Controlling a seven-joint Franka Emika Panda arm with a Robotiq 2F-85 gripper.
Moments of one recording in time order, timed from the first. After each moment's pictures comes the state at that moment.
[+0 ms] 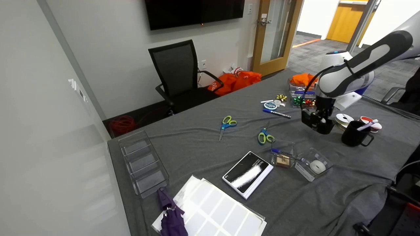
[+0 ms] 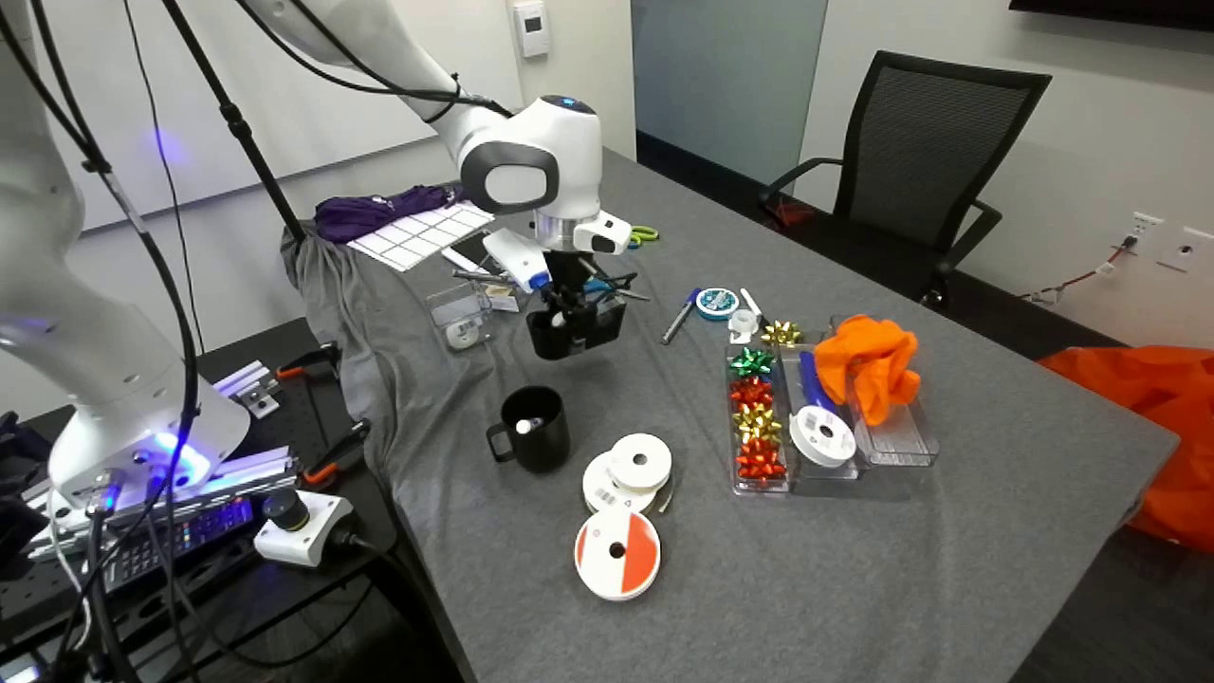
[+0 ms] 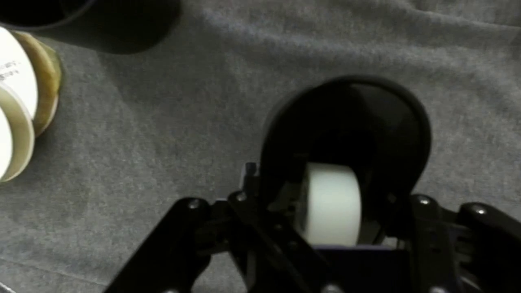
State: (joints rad) arm -0.19 0.47 -0.11 -2.08 -0.03 2.42 -0.24
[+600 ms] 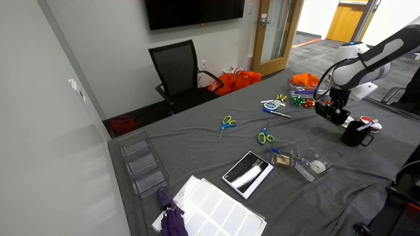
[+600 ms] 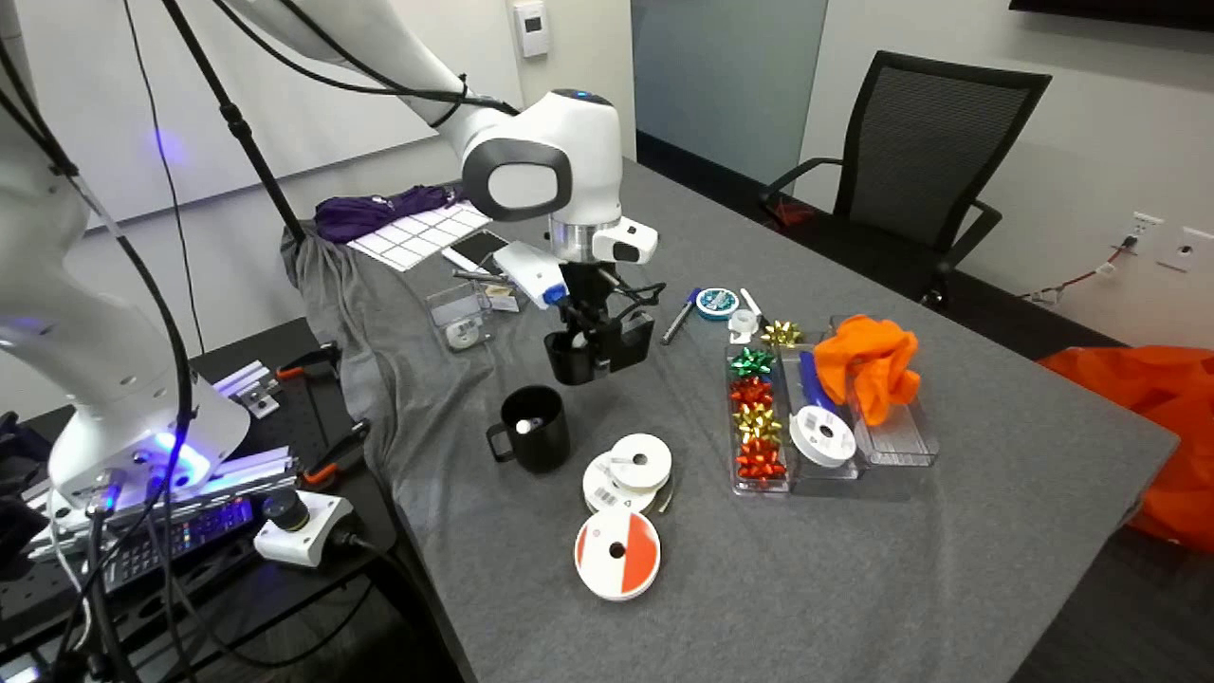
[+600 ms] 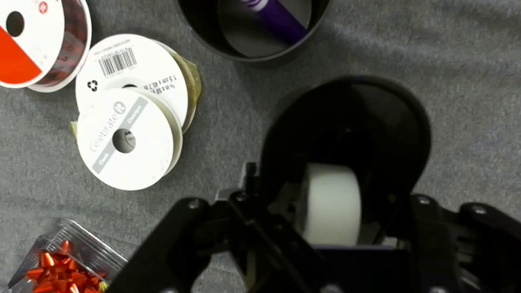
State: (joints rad) arm -0.25 0.45 -0.18 -2.06 -0.11 2.42 -0.28
